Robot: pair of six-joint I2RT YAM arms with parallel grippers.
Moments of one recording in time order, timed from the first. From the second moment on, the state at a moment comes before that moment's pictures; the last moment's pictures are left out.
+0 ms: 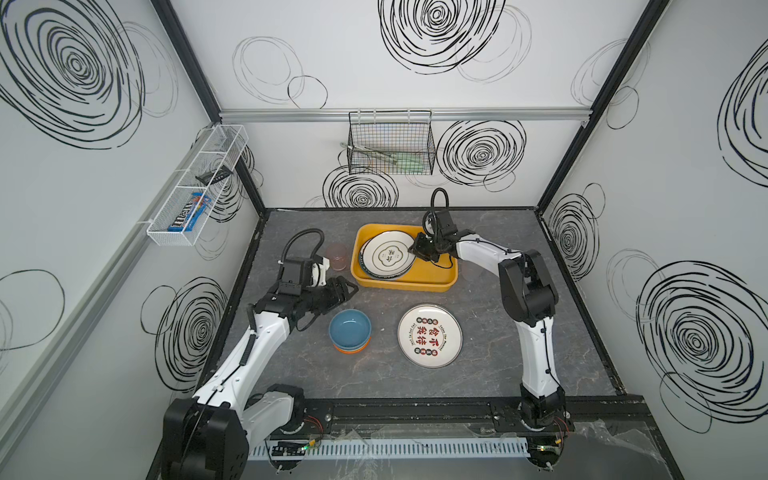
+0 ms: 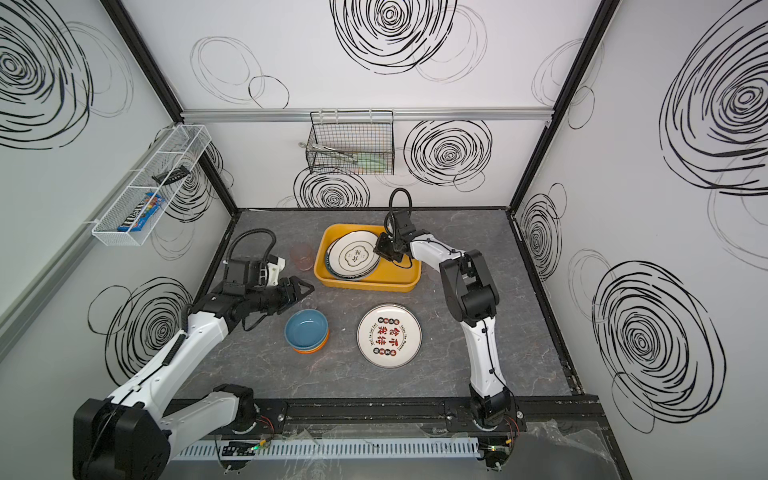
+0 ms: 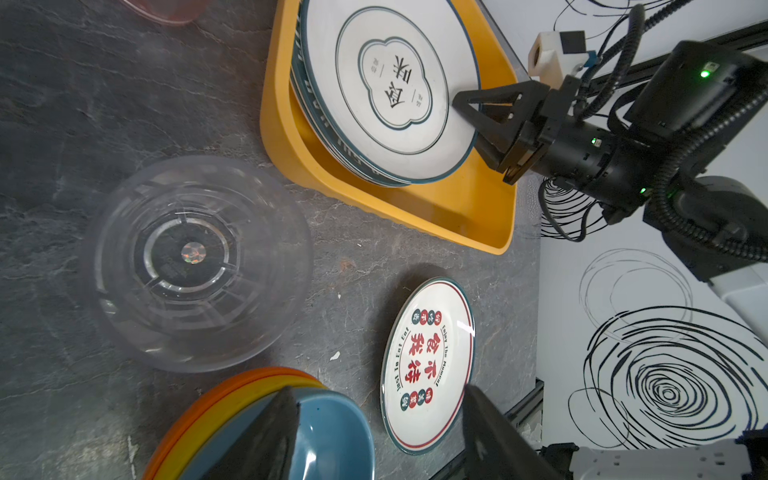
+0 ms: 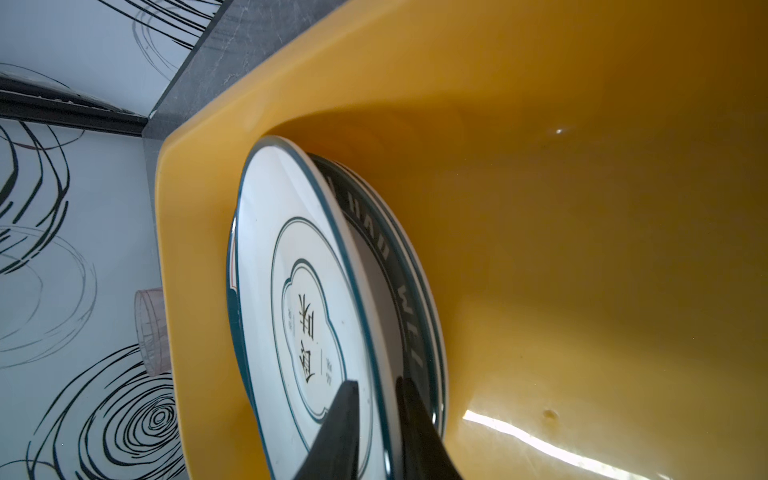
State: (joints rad) left arm -0.12 1.09 0.76 -0.50 0.55 -0.63; right arm 0.47 2.18 1.64 -0.31 -0.33 0.79
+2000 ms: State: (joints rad) left arm -0.41 1.04 0.73 -0.51 0.42 -0.64; right arm 0.50 1.44 0.95 -0.33 -0.31 0.66
